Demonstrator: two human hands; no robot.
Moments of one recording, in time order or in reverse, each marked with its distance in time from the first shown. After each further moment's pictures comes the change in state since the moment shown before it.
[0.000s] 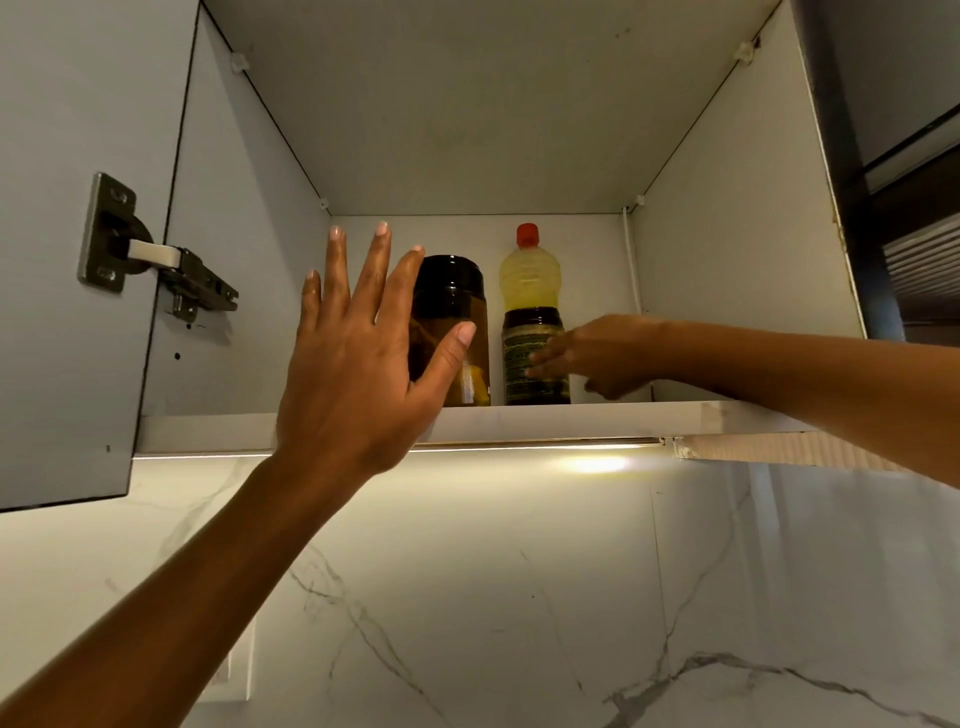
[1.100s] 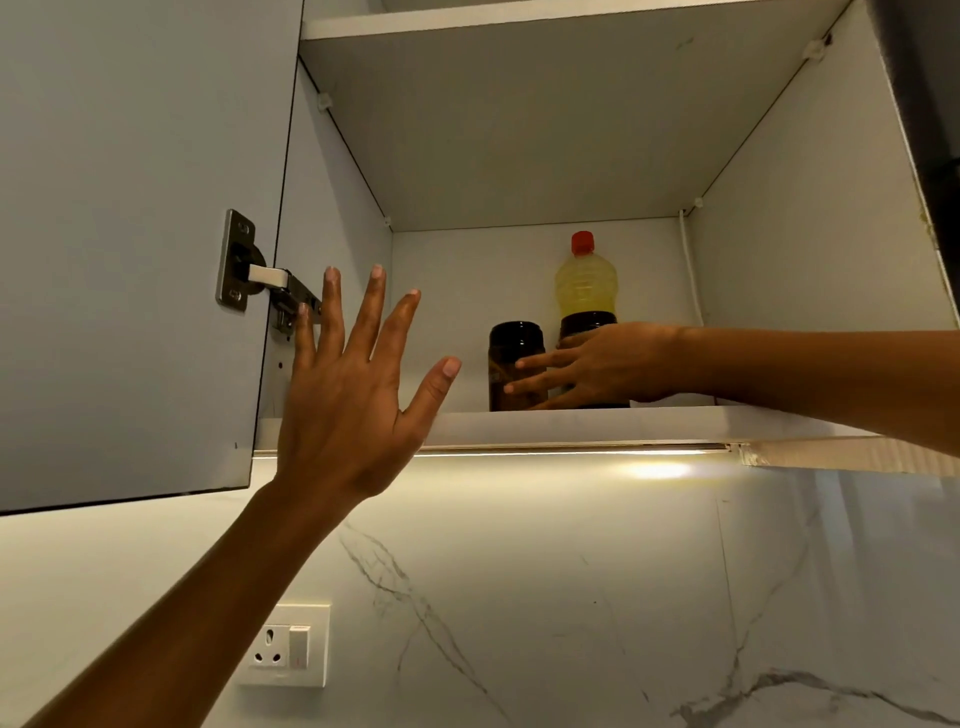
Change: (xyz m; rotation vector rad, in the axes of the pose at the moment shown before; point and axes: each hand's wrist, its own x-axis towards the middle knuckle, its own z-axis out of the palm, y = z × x) left_hand -0.022 -0.053 -0.025 0.143 -0.039 -0.008; right_hand 0.014 -0.030 -0.047 -0.337 0.163 -0.279
